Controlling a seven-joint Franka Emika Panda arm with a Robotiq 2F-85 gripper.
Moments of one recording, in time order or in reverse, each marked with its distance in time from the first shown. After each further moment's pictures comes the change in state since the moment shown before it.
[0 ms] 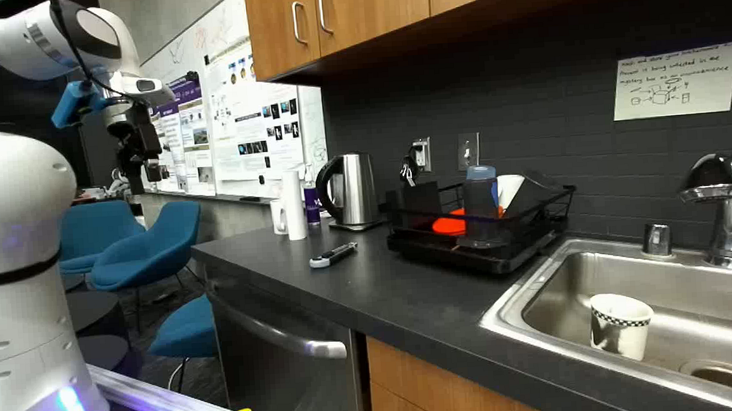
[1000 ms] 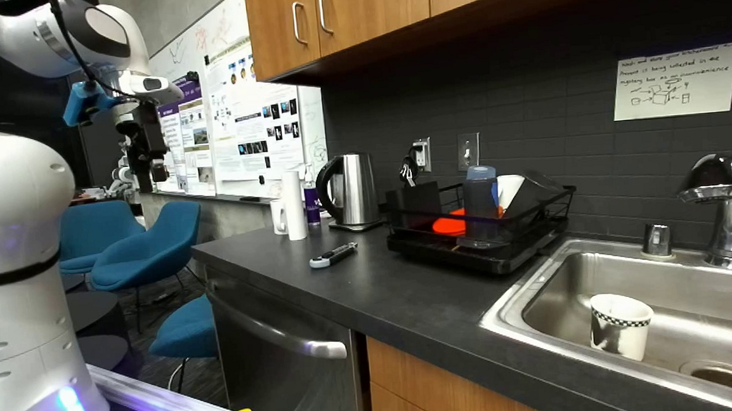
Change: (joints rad) arm -0.022 0.003 -0.042 -0.002 0.003 0.018 0.046
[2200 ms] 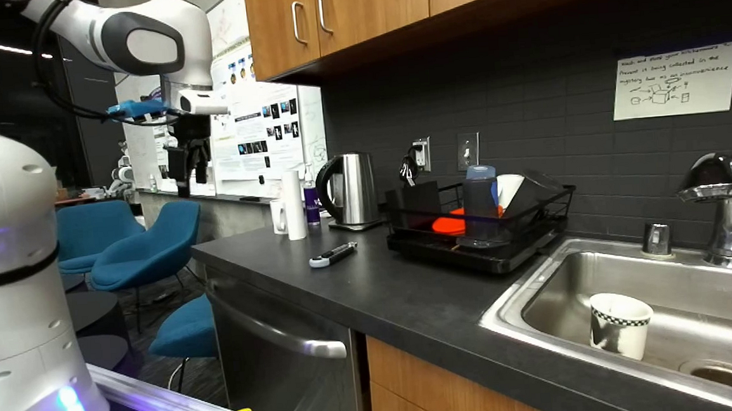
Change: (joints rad) arm -0.182 -0.004 -0.233 -0.124 0.348 0.309 0.270
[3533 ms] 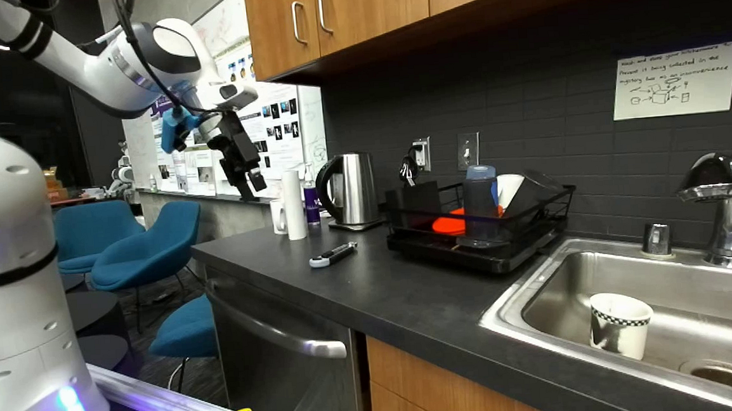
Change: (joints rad) arm -0.091 0.104 0.039 -0.001 -0.758 0.133 -0.265
